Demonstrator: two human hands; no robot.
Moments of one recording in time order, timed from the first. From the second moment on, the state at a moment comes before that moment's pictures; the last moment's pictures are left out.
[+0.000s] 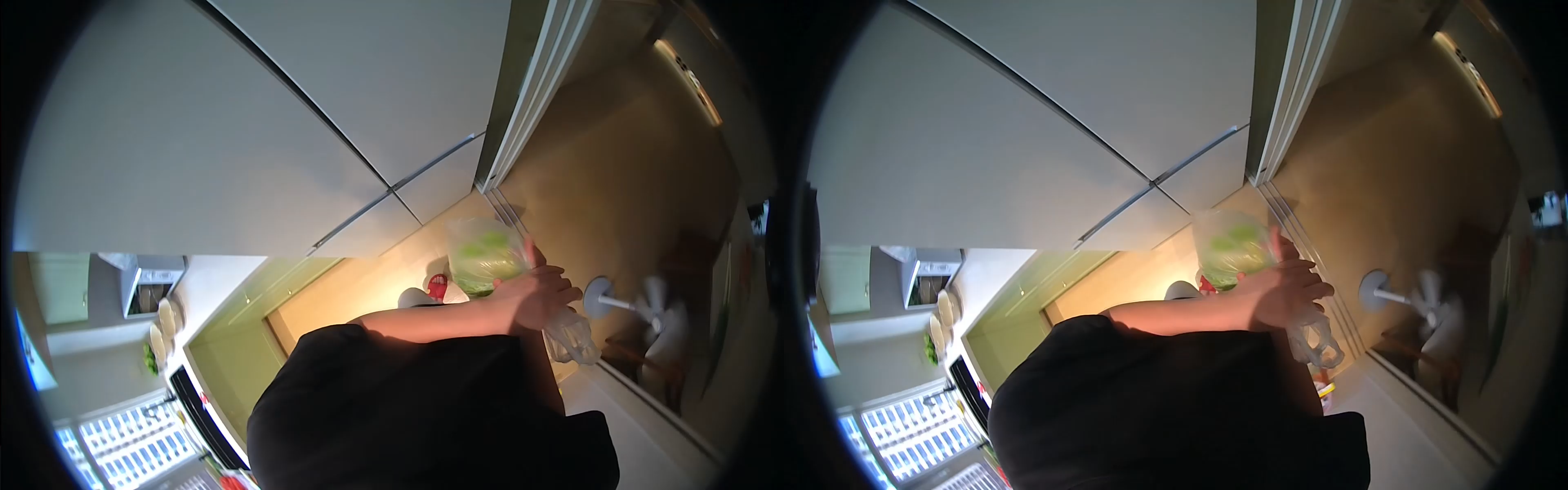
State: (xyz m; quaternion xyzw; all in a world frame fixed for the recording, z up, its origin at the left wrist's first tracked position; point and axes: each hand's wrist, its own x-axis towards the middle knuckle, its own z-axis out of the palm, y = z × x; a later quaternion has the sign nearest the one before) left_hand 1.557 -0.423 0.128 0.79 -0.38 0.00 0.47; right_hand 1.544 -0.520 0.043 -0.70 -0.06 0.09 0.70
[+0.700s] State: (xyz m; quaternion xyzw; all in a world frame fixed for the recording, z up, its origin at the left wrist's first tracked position) left_hand 1.631 -0.108 -0.189 0.10 0.52 0.38 0.76; right_hand 1.678 -0.753 0.007 -0.50 0.02 0.18 0.85
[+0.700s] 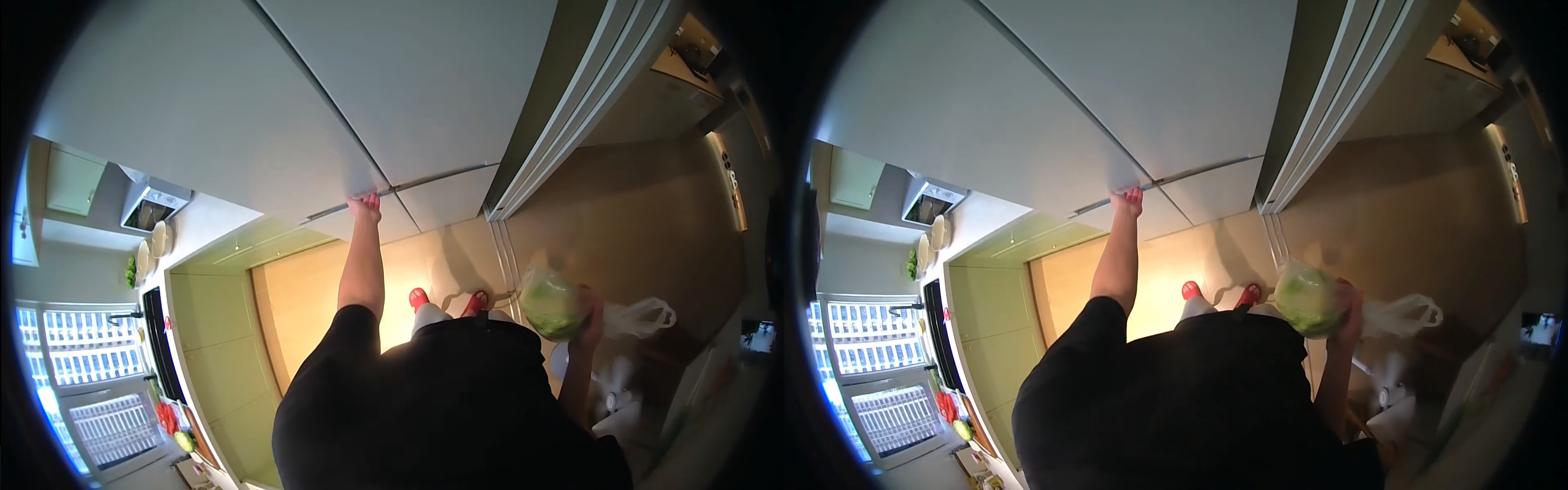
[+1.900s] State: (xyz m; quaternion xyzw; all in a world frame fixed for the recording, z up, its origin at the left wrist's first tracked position) left_hand 1.200 -0.184 -0.195 0.07 0.34 0.48 0.81; right_hand 1.743 -0.502 0.029 -0.63 -0.30 0.27 0.67
